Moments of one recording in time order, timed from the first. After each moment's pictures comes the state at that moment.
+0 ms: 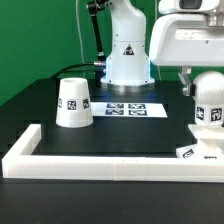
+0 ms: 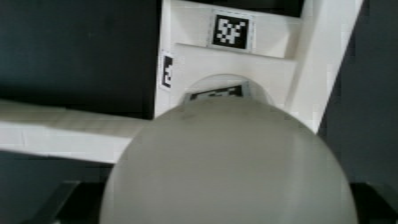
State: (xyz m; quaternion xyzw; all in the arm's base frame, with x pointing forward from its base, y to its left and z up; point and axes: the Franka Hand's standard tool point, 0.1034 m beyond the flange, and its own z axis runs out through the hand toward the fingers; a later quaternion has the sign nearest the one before) arm 0.613 0.098 0.122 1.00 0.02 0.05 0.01
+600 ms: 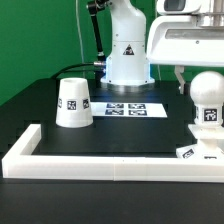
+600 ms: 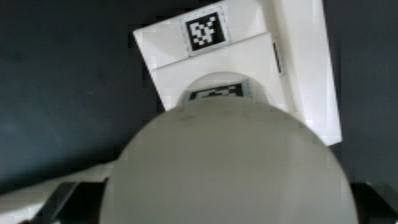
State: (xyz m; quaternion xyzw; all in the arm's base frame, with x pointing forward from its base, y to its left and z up) arm 0.611 0.094 0.121 0.97 -0.23 0.05 -0.01
